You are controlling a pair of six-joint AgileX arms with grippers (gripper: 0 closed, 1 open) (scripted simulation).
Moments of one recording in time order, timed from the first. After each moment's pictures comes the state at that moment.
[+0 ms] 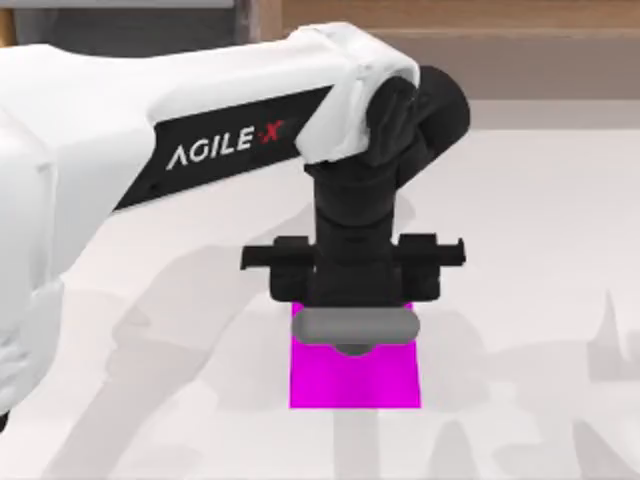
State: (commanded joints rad) left arm -0.80 2.13 1.72 -1.18 0.04 2.38; right arm 0.00 0.00 0.00 0.00 0.00 0.00
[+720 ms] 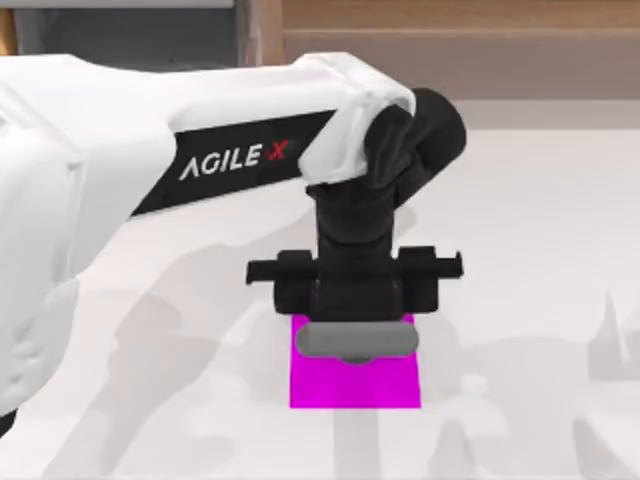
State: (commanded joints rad) left arm -0.80 2.15 1.66 -1.08 0.04 2.37; right arm 0.00 0.00 0.00 0.00 0.00 0.00
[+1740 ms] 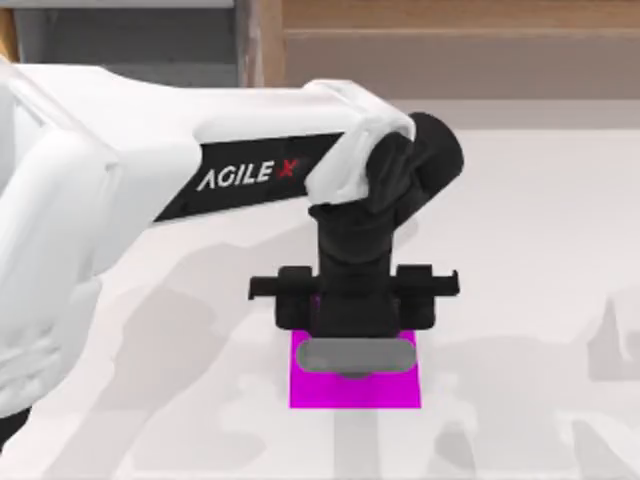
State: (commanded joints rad) left arm -0.81 2.18 1.62 -1.02 0.04 2.38; right arm 0.00 0.00 0.00 0.00 0.00 0.00
